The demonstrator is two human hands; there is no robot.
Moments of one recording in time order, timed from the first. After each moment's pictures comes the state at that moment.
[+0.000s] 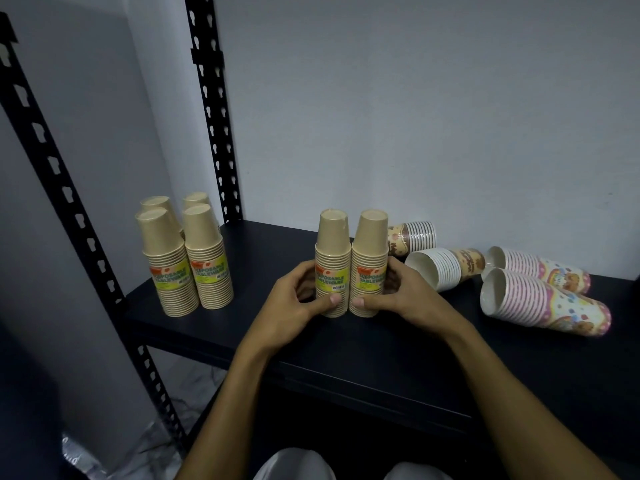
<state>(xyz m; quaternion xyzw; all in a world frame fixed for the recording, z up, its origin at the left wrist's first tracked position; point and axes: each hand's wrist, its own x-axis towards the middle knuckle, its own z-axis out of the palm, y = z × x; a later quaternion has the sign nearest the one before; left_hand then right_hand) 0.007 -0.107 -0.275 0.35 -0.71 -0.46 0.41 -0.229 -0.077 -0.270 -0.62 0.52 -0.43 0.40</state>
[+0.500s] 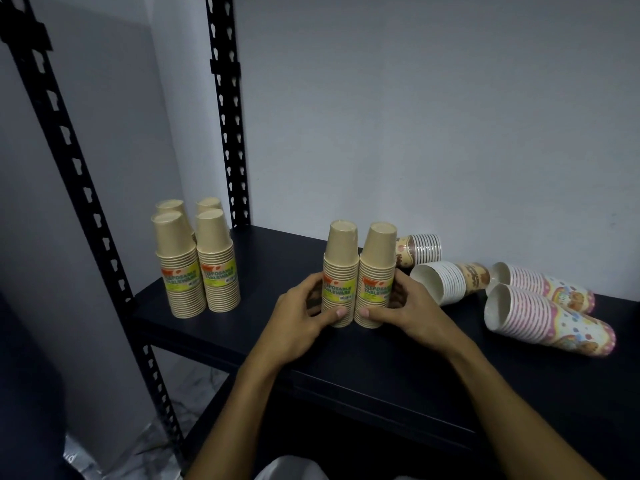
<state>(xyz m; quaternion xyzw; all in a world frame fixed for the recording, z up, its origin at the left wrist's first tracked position) 0.006 -0.097 -0.277 0.38 -0.73 -0.40 0.41 -0.227 -0.073 -0.273 -0.63 0.52 -0.43 0.37</state>
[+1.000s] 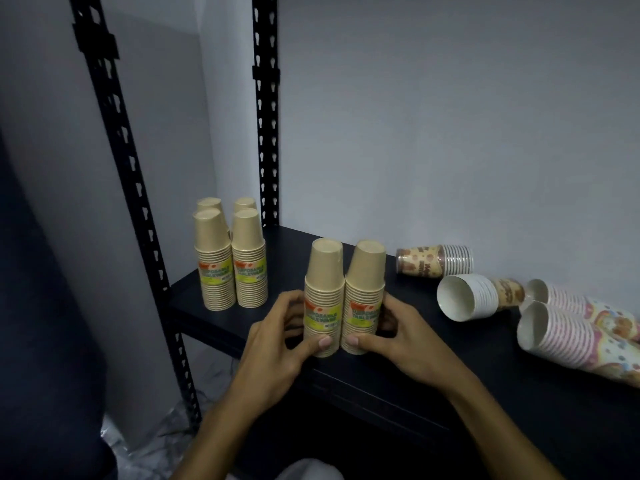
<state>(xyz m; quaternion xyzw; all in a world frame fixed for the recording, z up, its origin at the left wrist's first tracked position) 0.061 -0.046 -0.286 0.41 -0.69 -0.33 0.49 -0.172 -0.052 -0.269 -0.70 0.49 -0.38 0.35</state>
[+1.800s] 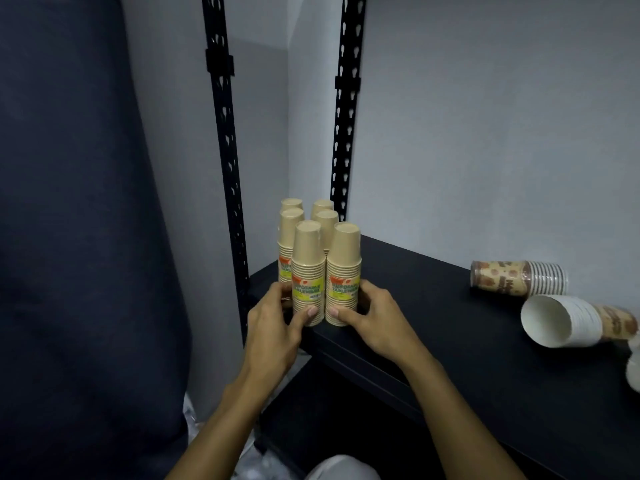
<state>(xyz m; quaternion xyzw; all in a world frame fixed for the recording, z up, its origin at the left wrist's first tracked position) 0.143 -0.061 -0.296 0.56 -0.61 -0.14 0.54 -0.043 -0.104 -0.277 -0.72 0.48 -0.38 0.33</state>
